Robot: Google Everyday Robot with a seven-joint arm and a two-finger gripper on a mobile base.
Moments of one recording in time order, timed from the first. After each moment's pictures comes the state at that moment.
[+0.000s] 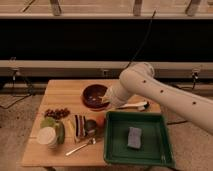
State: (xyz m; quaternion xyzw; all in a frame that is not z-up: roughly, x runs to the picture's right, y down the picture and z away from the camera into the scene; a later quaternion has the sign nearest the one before) arm 0.019 0.099 0.669 -0.18 -0.27 -0.26 0.91
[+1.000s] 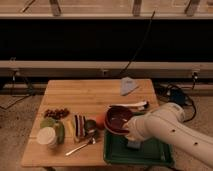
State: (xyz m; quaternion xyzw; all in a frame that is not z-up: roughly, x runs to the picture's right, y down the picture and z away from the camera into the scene) arm 0.101 0.210 0.667 -0.17 -0.21 -0.14 0.95
